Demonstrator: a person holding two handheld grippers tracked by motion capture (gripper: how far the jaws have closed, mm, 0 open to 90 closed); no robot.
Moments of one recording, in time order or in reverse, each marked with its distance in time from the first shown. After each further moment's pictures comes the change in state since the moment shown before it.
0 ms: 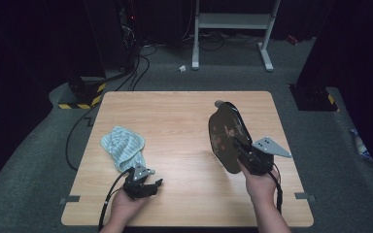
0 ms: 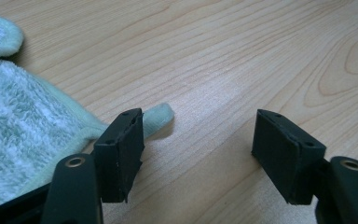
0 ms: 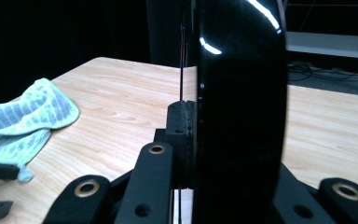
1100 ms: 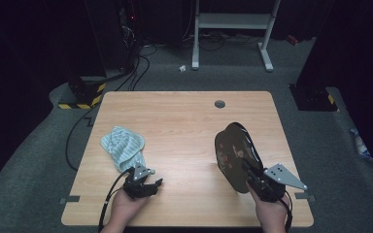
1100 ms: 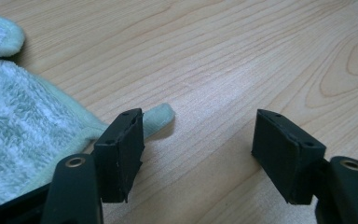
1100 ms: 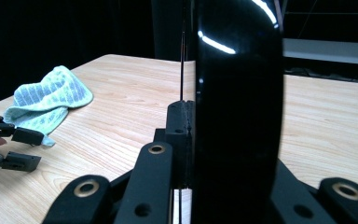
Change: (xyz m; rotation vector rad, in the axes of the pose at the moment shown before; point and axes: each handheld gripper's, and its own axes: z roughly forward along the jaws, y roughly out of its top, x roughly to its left) left arm 0.000 0.000 0.000 0.000 0.004 -0.001; right arm 0.006 -0.044 -0.051 -0.048 0.005 -0.006
